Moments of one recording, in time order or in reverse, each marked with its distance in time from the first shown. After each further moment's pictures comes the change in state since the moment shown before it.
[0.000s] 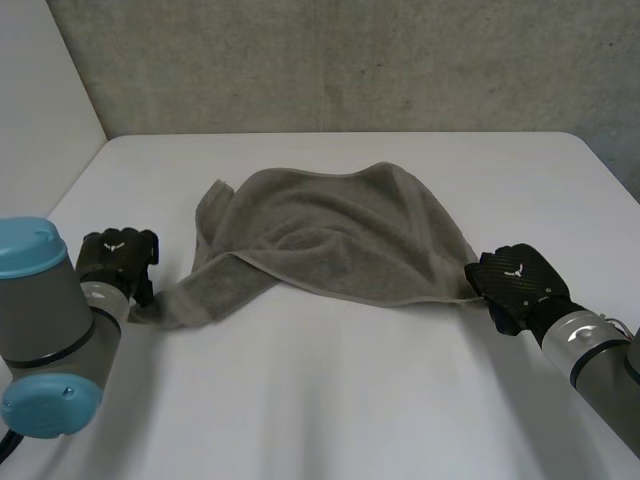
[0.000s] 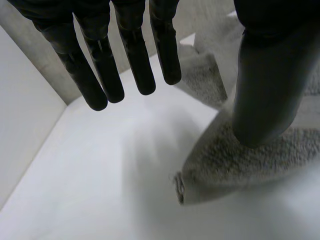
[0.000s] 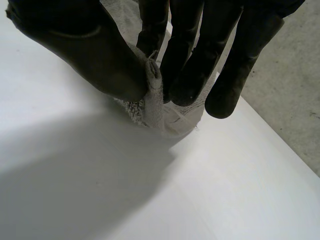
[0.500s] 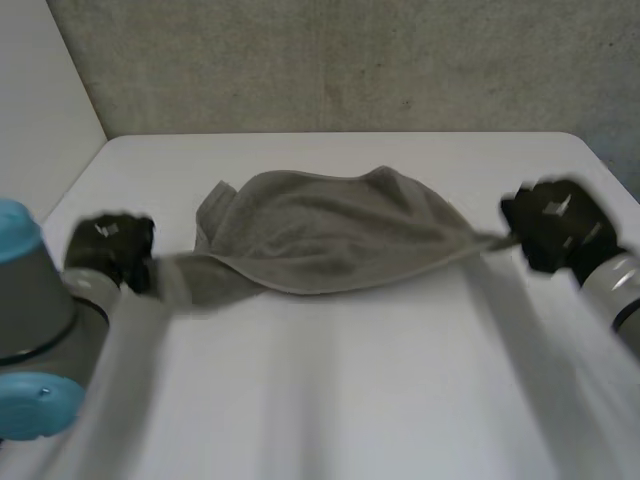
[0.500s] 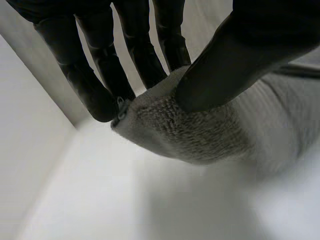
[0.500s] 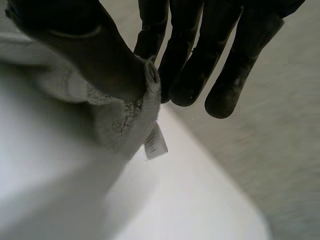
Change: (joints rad) left arm -0.011 0.145 0.001 -0.060 0.018 -0.009; right arm -0.044 -0.203 -0.128 0.111 0.016 0.080; left_hand 0.737 0.785 0.824 0.796 0.757; right_hand 0.000 0.000 0.000 0.000 0.000
